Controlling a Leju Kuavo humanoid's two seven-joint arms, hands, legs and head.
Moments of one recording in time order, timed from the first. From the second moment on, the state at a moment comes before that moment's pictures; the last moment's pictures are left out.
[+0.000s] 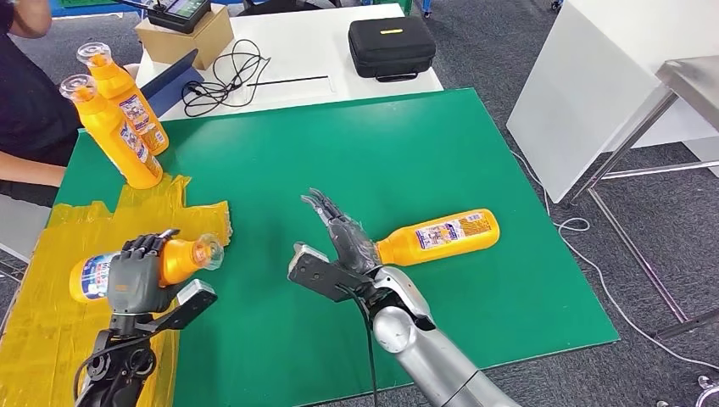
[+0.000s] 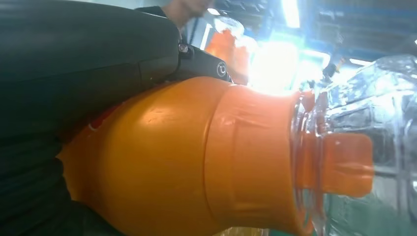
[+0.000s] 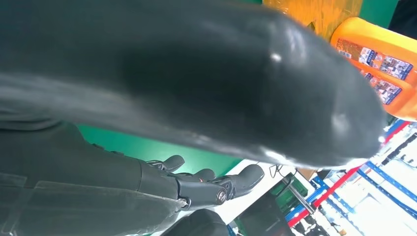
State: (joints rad) left arm -0.23 0.04 -0.07 -0.98 -0.91 0.69 -0.49; right arm -0.33 0.15 0.59 -1.26 0.53 -0.18 -0.03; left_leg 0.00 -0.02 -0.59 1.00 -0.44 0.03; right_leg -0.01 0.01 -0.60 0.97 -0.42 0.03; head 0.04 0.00
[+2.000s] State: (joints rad) left arm 0.16 0.05 -0.07 -1.84 0.01 0.40 -0.60; right arm -0.21 0.01 0.55 -1.43 0.58 -0.25 -0.03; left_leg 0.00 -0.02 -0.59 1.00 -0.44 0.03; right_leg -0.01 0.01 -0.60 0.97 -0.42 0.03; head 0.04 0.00
